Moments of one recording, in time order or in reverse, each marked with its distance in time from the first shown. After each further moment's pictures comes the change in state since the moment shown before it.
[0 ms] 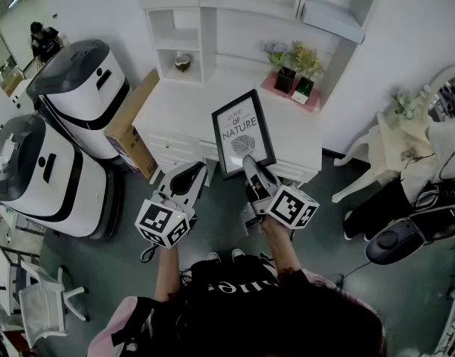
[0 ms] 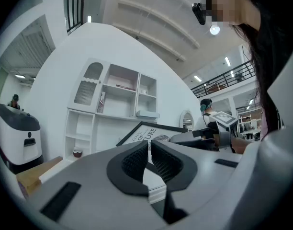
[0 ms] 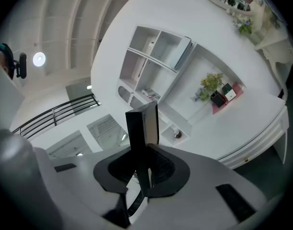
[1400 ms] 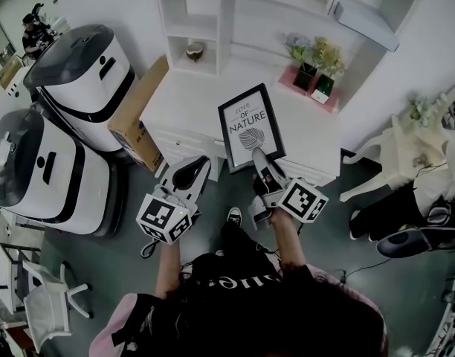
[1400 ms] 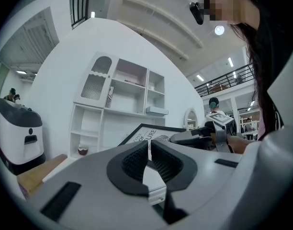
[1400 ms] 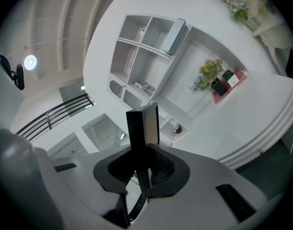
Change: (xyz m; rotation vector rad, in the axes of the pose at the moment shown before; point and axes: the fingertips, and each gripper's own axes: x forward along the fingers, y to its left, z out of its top) left arm 0.015 0.103 -0.024 -0.017 0.018 -0.007; right arm 0.102 -0.023 -0.018 0.070 0.015 0.001
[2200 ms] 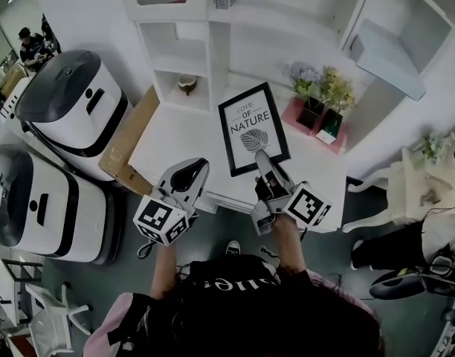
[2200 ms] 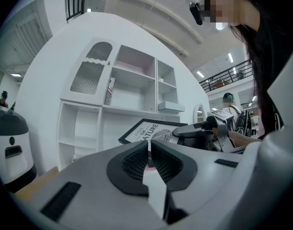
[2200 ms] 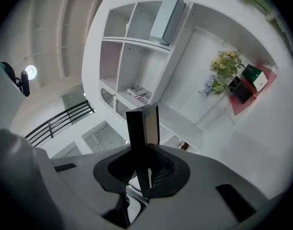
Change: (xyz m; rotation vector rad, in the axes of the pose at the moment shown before) left arm 0.190 0.118 0.012 0.042 0.011 0.003; right arm 0.154 -0.071 0.145 0.006 -0.029 0.120
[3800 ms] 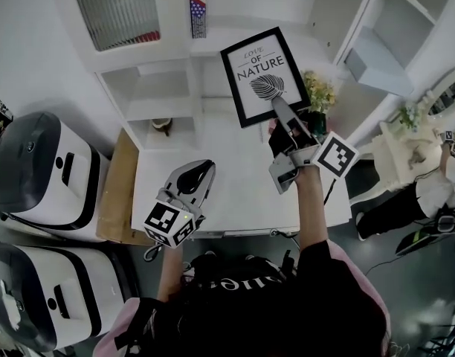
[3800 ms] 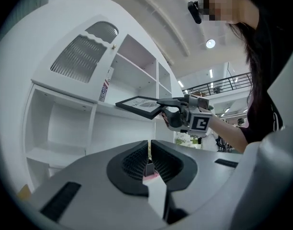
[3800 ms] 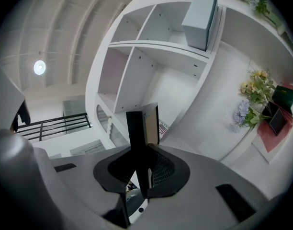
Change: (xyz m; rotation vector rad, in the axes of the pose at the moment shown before) left arm 0.100 0.135 0.023 -0.032 -0.034 -0.329; right arm 0.157 0.015 0.160 -0.171 -0.274 -0.086
